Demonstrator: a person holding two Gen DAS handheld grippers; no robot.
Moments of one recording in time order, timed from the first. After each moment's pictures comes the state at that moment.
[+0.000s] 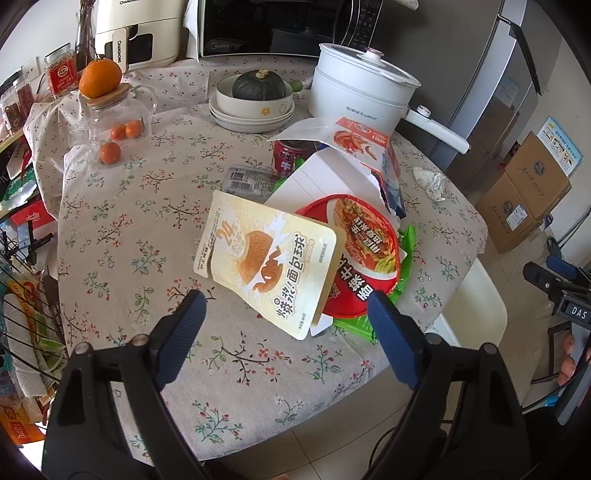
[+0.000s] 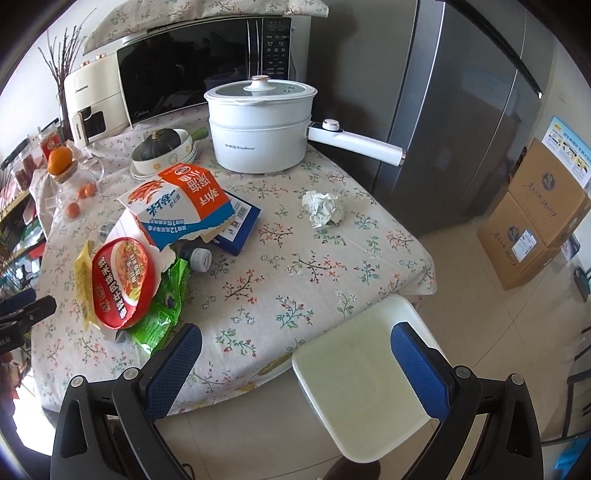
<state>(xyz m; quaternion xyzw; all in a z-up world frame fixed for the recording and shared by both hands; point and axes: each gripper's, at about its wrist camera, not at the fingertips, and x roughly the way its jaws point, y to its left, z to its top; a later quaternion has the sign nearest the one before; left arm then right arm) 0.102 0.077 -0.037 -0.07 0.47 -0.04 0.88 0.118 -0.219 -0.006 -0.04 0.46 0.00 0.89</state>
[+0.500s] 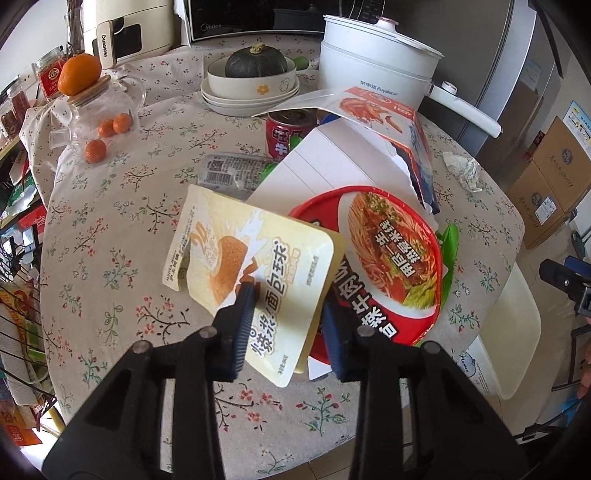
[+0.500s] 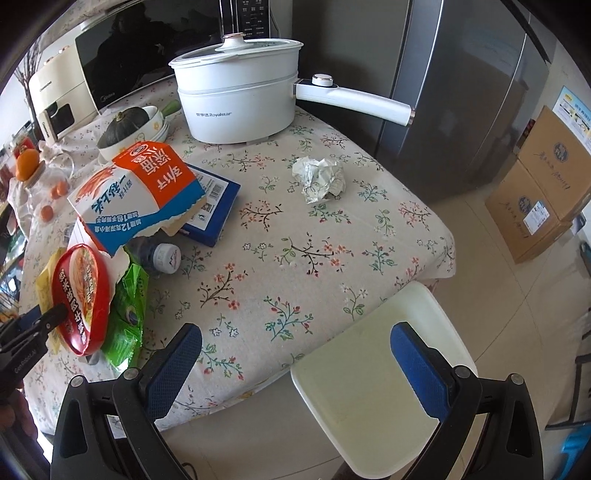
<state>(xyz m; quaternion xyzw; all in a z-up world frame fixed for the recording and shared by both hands) 0.142 0.048 -0.069 -0.04 0.48 -0.01 0.87 0.165 -0.226 -0.039 -0.02 0.50 -0.01 0.86</state>
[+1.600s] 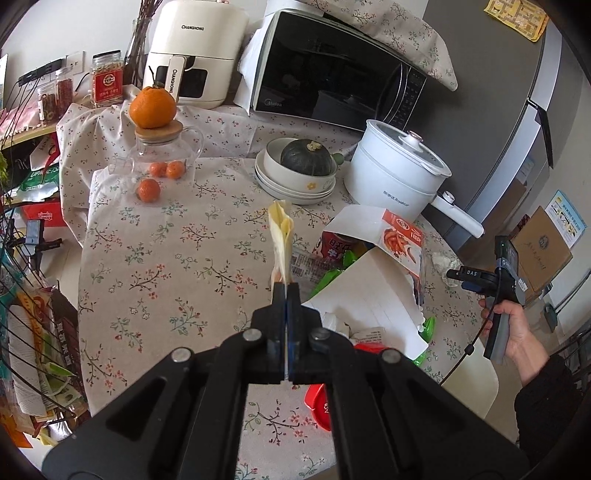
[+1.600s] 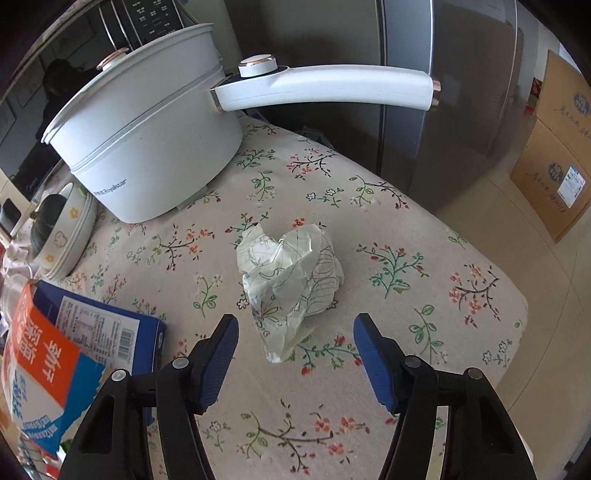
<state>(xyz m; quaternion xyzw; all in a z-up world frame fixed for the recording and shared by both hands) 0.119 0.135 -0.004 -0.14 0.37 0.00 0.92 0.346 -0.288 -0.117 0.11 0.49 -0.02 0.86</state>
